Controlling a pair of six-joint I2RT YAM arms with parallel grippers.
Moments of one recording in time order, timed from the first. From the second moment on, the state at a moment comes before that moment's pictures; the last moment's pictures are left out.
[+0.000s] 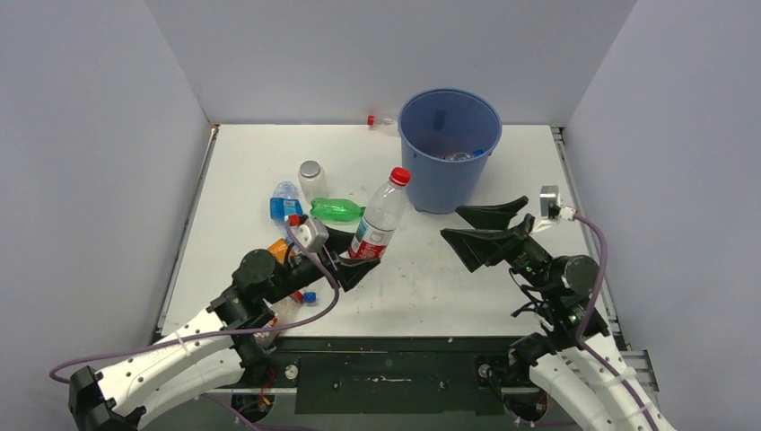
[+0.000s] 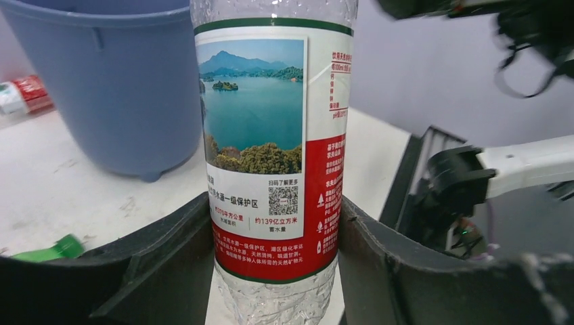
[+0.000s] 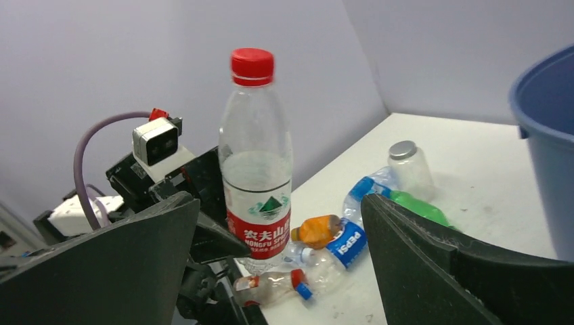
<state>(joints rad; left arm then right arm) -0.88 0.76 0.61 0.20 0.17 -0.19 0.45 0.46 0.64 0.19 -0.40 0.66</state>
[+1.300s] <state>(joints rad) -0.92 0.67 0.51 0.44 0.24 -0.35 1.04 1.00 0.77 0.48 -0.05 0.48</state>
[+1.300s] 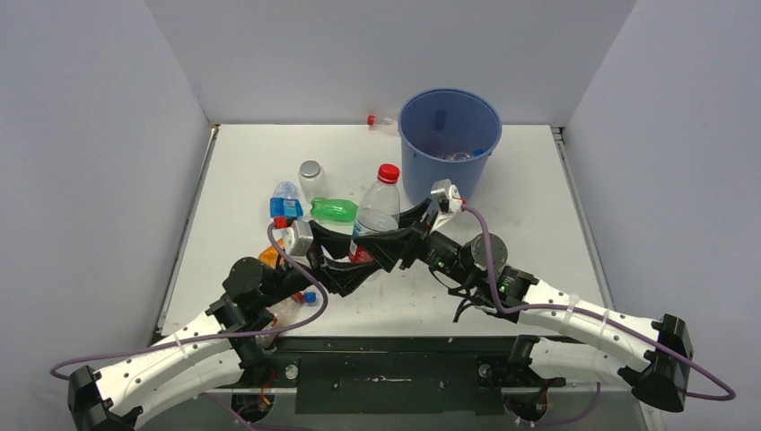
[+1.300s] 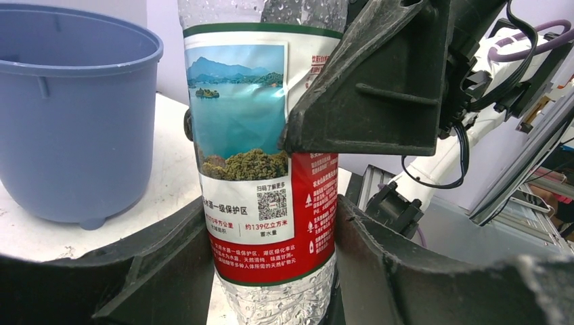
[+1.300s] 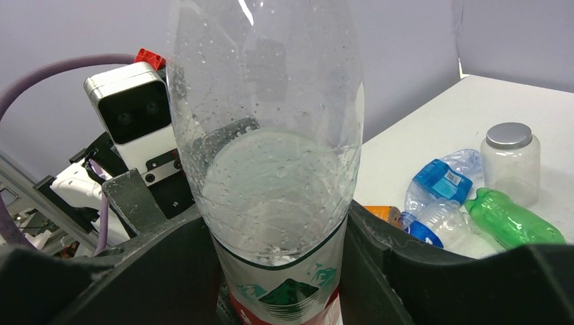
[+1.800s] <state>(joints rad) -0.98 0.72 0.56 0.39 0.29 -0.29 1.04 1.00 0.87 0.37 -0.02 0.45</state>
